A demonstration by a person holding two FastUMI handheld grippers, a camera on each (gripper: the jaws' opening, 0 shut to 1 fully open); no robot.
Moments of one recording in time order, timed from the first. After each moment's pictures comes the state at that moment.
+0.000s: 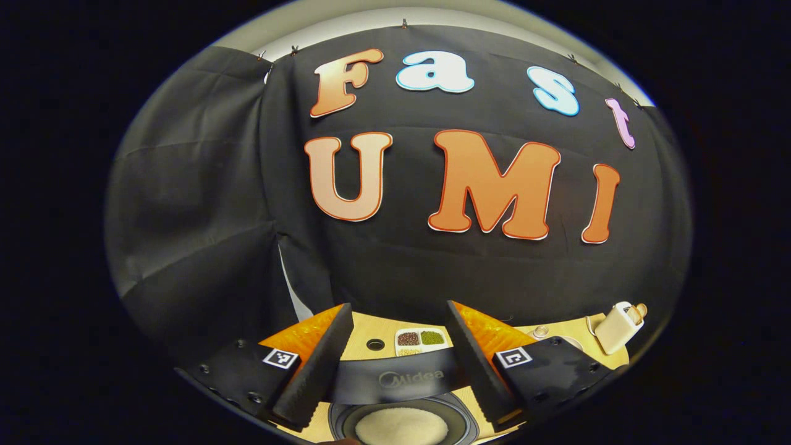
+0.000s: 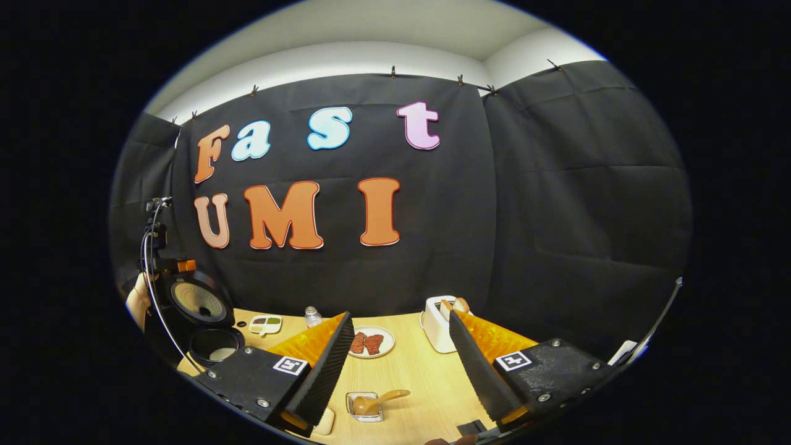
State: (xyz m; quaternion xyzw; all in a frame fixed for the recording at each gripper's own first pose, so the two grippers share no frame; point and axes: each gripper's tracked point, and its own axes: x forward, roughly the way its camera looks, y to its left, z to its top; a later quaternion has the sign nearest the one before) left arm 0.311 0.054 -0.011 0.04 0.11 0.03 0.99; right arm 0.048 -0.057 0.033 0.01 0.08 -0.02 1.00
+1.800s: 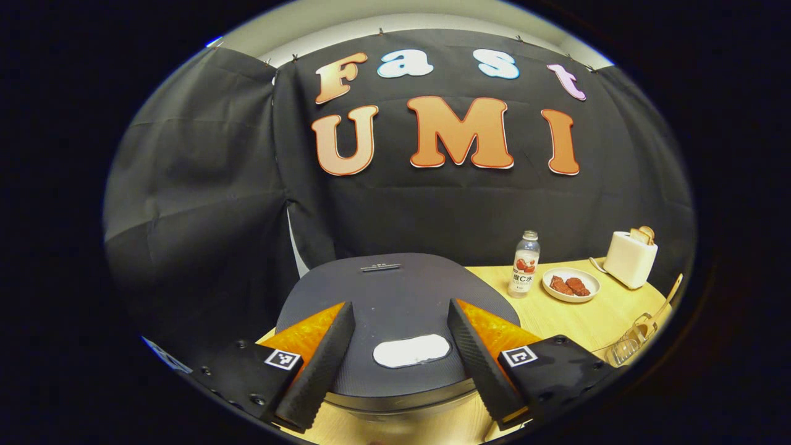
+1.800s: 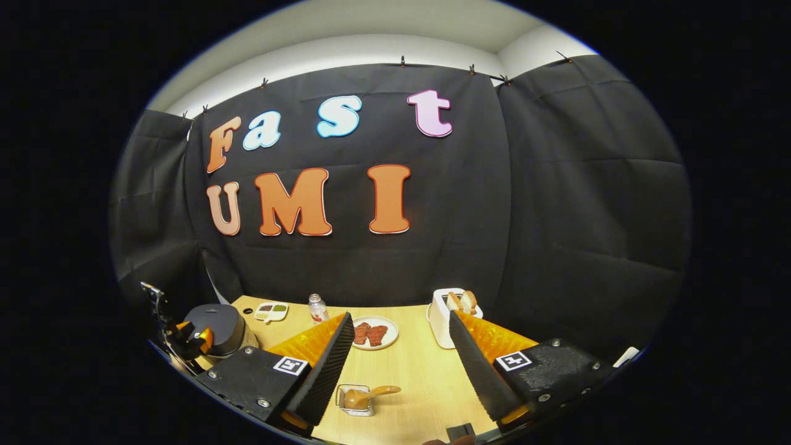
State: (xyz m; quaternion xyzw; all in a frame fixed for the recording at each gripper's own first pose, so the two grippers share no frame) left arm 0.154 0.033 -0.226 0.08 0.12 0.03 0.99; right arm 0.066 -0.082 0.008 0.00 0.10 0.02 0.99
